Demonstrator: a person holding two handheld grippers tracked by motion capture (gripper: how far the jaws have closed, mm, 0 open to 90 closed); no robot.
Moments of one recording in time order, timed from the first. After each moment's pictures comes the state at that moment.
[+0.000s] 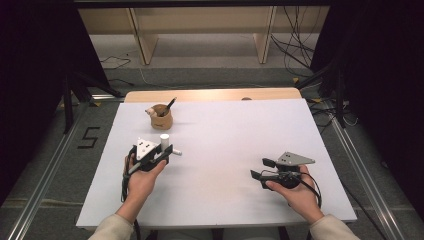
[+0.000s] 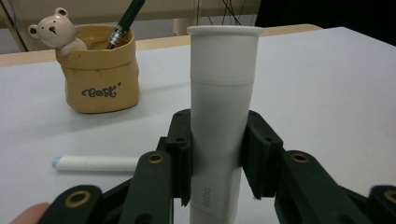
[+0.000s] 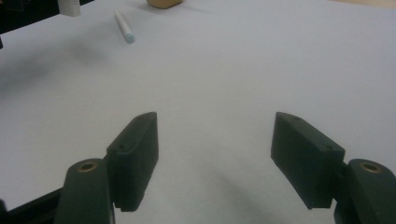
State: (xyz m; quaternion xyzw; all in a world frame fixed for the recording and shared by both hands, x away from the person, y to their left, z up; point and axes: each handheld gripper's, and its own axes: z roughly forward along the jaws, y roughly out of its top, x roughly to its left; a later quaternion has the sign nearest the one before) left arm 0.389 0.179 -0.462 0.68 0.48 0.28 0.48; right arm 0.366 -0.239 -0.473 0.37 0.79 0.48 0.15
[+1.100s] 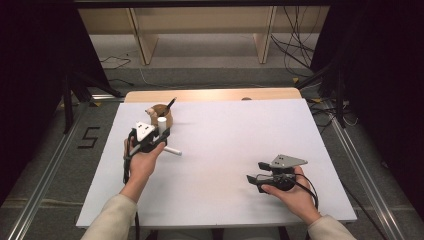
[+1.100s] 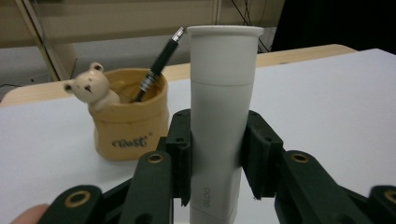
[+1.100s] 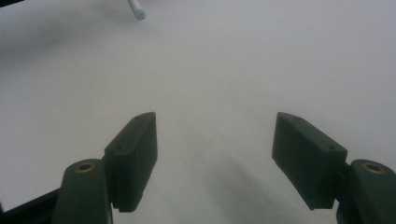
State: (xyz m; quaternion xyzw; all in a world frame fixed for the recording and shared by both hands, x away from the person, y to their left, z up) left arm 0.442 0.185 -0.439 0.65 0.49 0.32 0.47; right arm 0.365 -0.229 -0.480 0.35 0.81 0.45 0.13
